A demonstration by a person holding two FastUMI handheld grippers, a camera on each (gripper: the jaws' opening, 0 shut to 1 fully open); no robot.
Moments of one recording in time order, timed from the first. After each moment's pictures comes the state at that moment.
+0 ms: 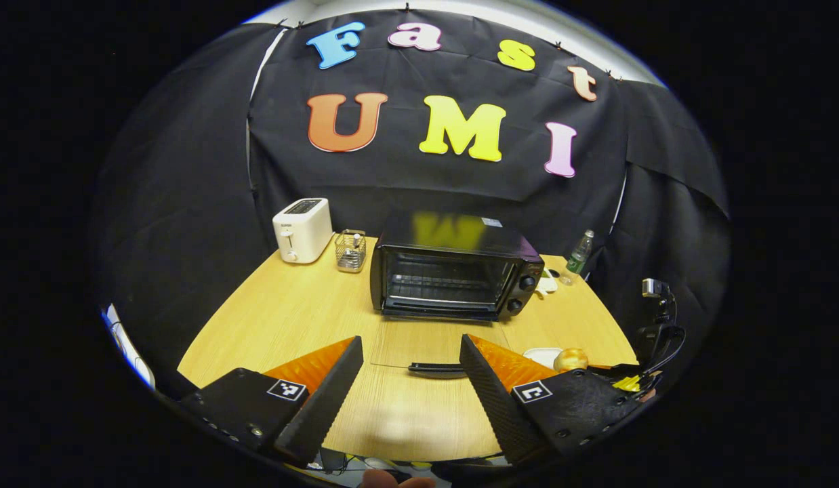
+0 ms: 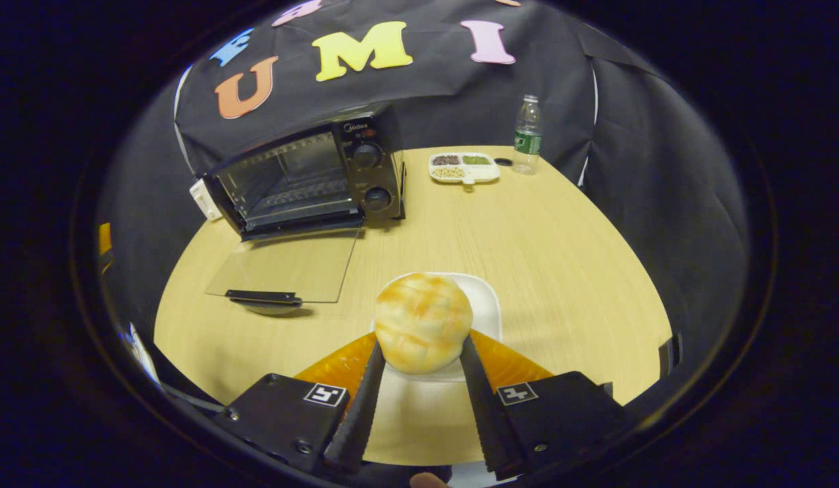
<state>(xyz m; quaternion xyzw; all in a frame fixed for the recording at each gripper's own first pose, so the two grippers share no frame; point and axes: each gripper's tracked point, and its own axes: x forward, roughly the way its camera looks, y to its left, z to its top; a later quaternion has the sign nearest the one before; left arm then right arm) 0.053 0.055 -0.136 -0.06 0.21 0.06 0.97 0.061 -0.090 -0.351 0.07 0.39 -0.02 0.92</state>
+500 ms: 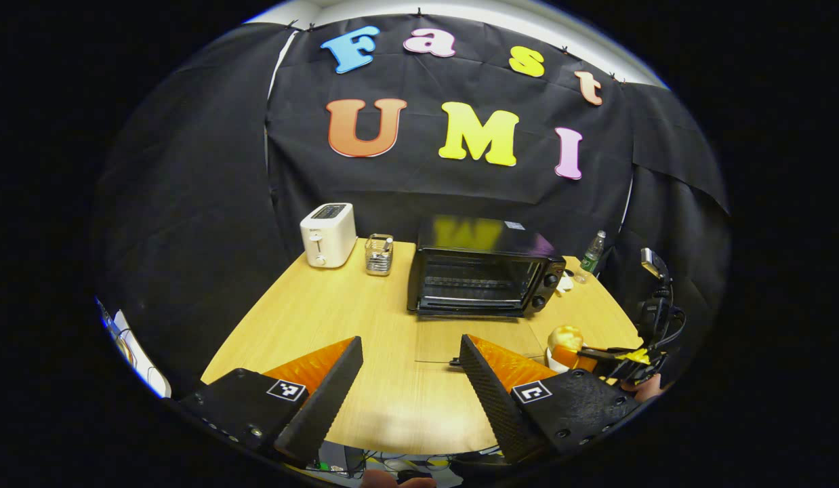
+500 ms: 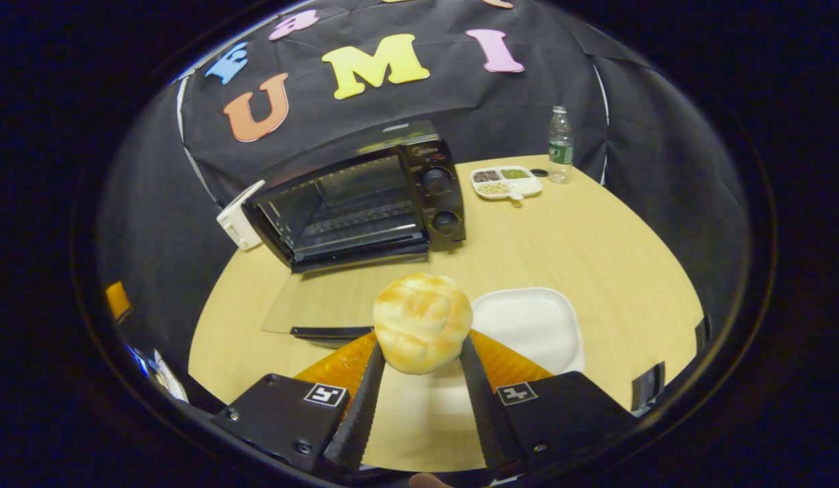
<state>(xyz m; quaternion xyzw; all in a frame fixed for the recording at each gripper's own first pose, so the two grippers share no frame) 0.009 0.126 -0.131 -0.05 0.21 0.10 0.97 0.117 0.020 -0.327 0.14 0.35 0.01 0.93</state>
